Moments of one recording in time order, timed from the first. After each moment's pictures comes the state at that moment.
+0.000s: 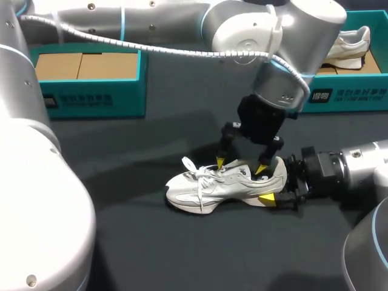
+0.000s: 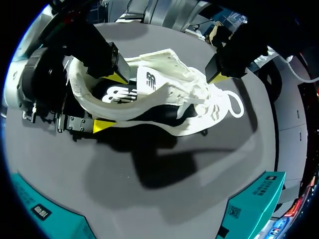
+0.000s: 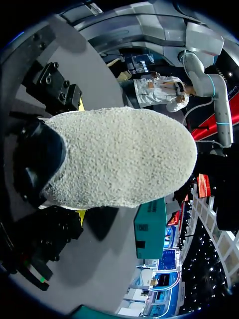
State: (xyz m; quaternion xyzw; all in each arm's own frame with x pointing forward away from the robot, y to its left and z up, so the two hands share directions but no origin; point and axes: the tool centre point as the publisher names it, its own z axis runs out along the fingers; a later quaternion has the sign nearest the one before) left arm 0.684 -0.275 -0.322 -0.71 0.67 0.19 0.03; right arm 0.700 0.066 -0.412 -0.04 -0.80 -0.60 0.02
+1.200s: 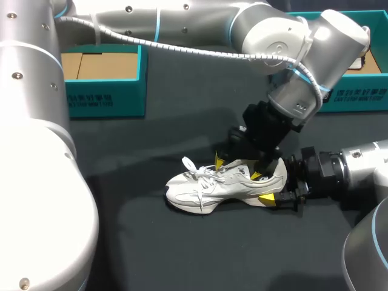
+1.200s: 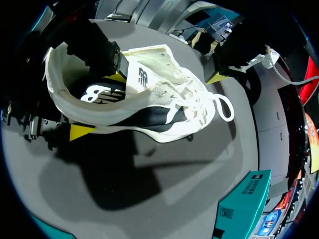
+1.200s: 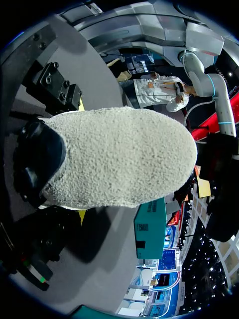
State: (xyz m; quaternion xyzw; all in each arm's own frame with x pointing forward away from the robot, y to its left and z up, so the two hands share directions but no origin) left arm 0.678 -0.263 -0.330 -0.69 0.66 0.28 0.09; right arm 0.700 0.067 -0.412 -0.04 -0.80 -0.60 0.02
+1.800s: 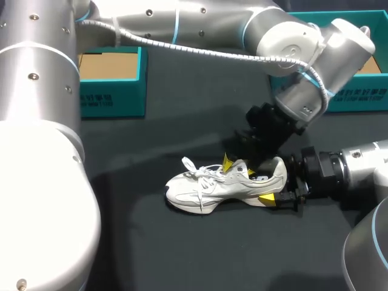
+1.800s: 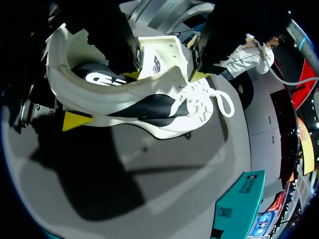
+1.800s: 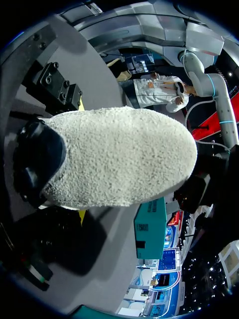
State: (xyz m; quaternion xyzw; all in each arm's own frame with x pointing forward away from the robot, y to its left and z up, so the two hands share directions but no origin) left arm 0.686 -0.264 -0.338 -0.68 0.65 0.32 0.11; right arm 0.700 0.067 -0.412 -0.04 -0.80 -0.60 0.02
